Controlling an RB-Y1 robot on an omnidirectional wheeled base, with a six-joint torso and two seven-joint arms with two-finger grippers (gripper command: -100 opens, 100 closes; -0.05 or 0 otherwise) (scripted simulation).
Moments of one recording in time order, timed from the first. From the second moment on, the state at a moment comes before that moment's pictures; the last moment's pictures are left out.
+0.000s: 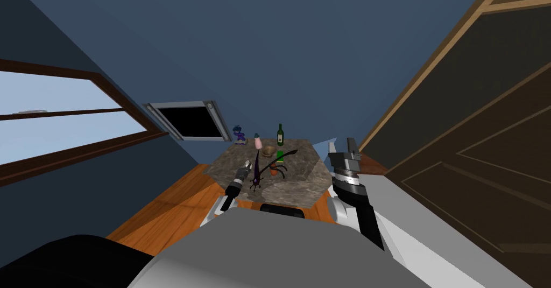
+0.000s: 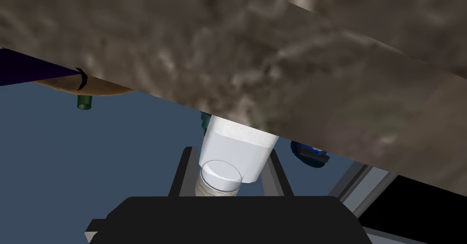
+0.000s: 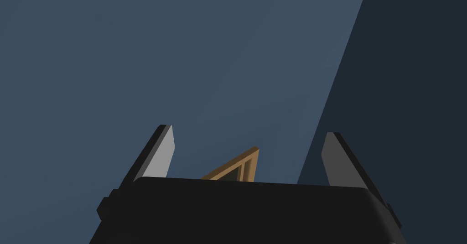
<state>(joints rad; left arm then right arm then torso) 0.34 0.14 0.15 -1.50 -0.50 -0.46 -0.59 0.46 0.02 0.01 -2.27 0.05 -0.47 -0.12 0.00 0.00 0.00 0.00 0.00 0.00</state>
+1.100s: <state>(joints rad) 0.20 0.22 0.17 -1.48 -0.49 -0.46 -0.63 0.46 0.02 0.02 -2.27 0.05 -0.47 -0.12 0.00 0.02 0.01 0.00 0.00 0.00</state>
